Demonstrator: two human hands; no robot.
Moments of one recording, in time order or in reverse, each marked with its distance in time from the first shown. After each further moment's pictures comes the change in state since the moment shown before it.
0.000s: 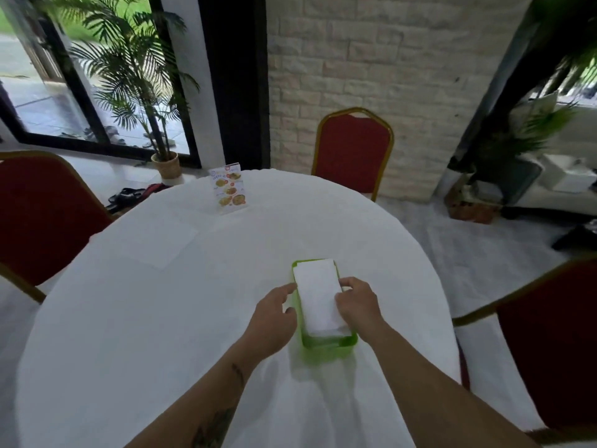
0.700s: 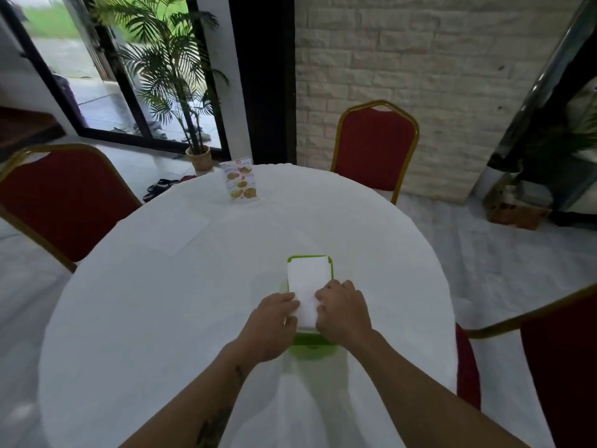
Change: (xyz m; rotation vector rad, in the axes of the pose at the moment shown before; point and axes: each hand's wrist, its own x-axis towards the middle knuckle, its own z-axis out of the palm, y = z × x) left_hand -0.010 0.006 0.037 0.481 -0.053 0.084; right_hand 0.011 0.027 -0.012 -0.789 -0.095 -0.610
